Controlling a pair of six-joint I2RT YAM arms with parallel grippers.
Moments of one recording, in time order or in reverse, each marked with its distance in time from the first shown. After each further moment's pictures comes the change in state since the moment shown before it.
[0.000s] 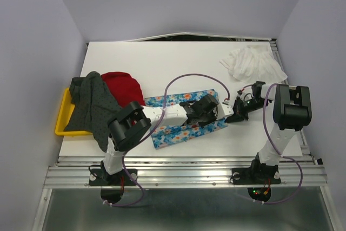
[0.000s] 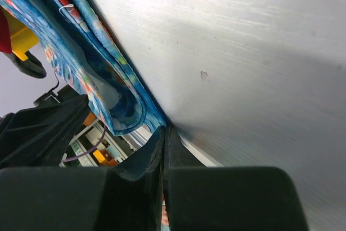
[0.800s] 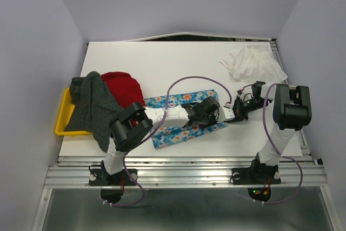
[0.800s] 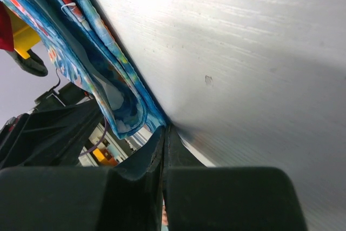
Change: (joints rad) left arm -0.019 0.018 0.003 -0.015 0.012 0.021; right arm 0.000 0.006 0.001 0.007 -0.015 -0.009
